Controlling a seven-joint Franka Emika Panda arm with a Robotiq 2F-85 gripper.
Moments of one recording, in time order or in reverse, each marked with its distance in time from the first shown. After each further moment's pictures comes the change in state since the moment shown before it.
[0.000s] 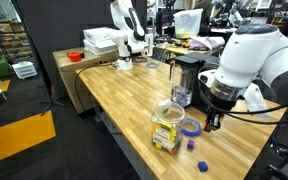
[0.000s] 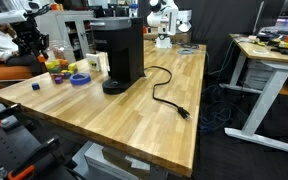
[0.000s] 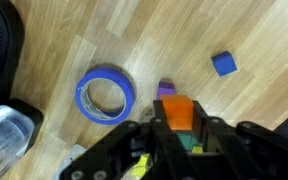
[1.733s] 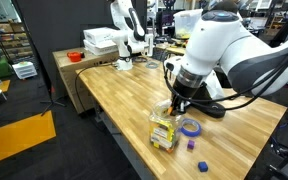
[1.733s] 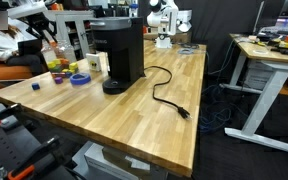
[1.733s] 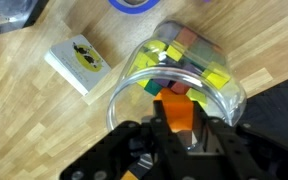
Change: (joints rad) arm 0.008 0.190 0.015 0.329 -0.227 -0.002 -0.118
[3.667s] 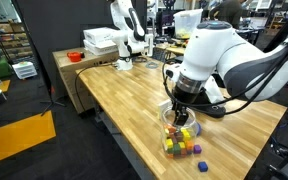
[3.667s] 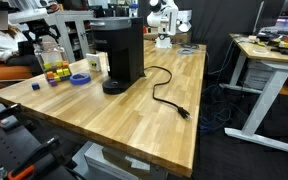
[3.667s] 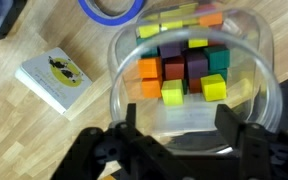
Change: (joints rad) arm 0.003 0.038 0.001 -0.002 0.115 0.001 -0.082
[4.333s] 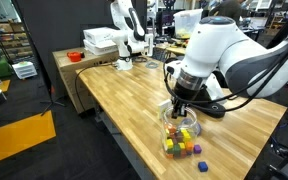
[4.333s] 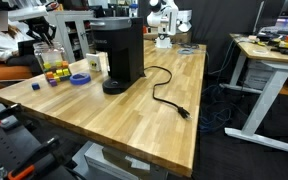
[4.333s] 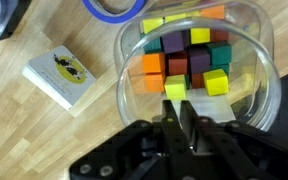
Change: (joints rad) arm -0.001 -0.025 -0.003 -0.010 0.011 0.004 0.002
